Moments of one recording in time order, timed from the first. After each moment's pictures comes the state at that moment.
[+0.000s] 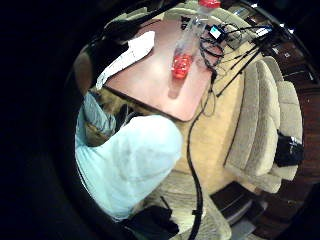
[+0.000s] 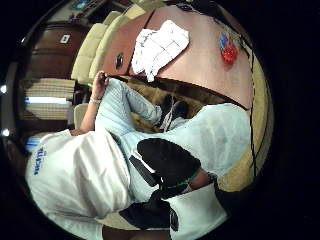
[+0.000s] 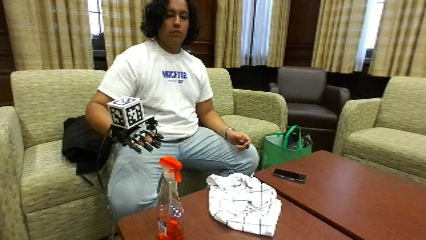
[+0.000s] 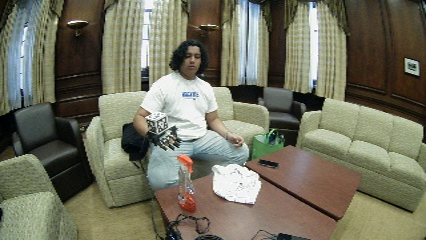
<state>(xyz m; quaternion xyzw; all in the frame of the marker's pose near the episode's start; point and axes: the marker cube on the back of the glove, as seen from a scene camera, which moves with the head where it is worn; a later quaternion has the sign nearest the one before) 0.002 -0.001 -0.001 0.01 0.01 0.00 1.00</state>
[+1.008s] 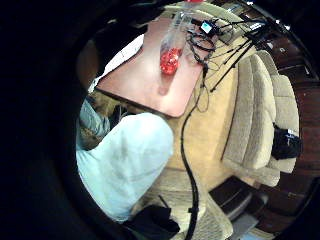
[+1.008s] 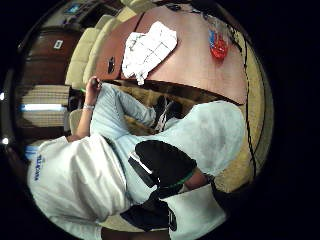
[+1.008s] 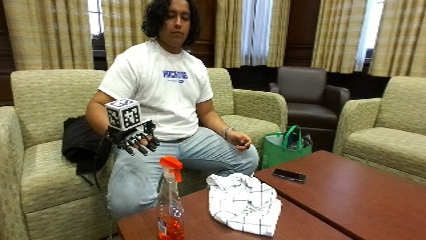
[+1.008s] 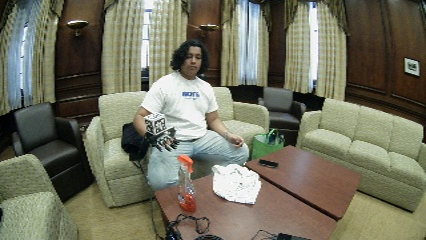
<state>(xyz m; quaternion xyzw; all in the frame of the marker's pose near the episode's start) 0.021 -0.007 0.000 0.00 0.02 0.04 1.00</state>
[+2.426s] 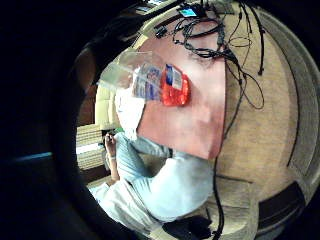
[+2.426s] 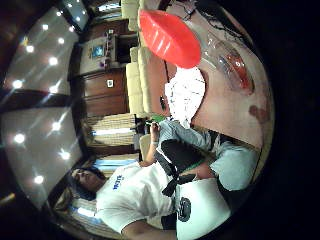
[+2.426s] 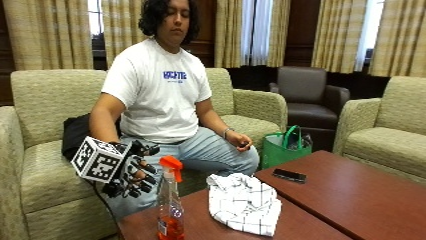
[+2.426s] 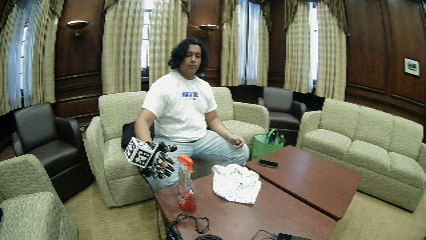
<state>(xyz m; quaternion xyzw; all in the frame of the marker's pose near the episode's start) 0.143 -0.145 -0.003 0.04 -0.39 0.14 0.91</state>
